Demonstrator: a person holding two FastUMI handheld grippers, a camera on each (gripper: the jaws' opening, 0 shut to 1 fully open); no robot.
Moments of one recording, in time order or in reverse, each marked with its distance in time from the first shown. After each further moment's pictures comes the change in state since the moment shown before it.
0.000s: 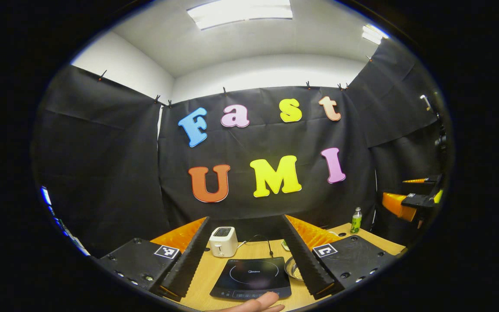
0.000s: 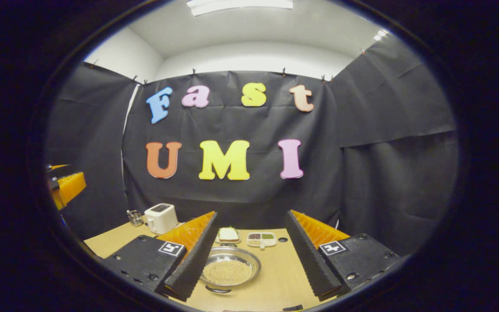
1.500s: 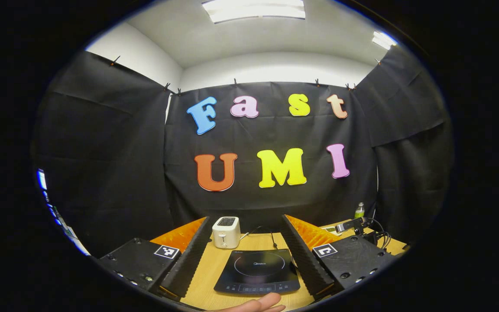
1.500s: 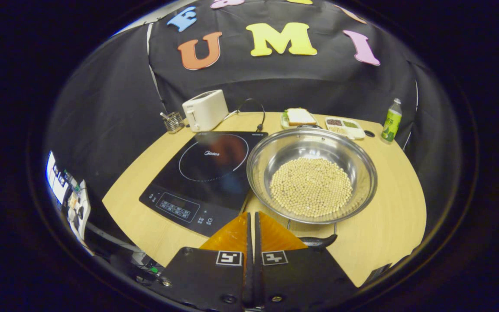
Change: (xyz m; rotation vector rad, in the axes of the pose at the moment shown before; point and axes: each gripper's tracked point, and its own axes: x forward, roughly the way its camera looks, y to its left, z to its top) left arm -0.008 0.044 -0.054 -0.063 0.056 0.016; right arm 0.047 0.180 -0.304 0.052 0.751 0.340
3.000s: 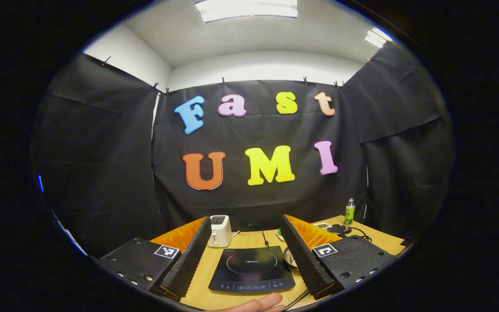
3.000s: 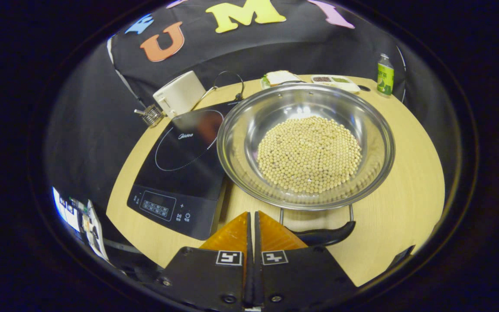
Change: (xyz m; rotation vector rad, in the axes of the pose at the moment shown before) left arm -0.010 -0.022 0.000 0.029 -0.012 -0.091; right arm 0.046 -0.032 -0.029 0.212 0.148 -0.014
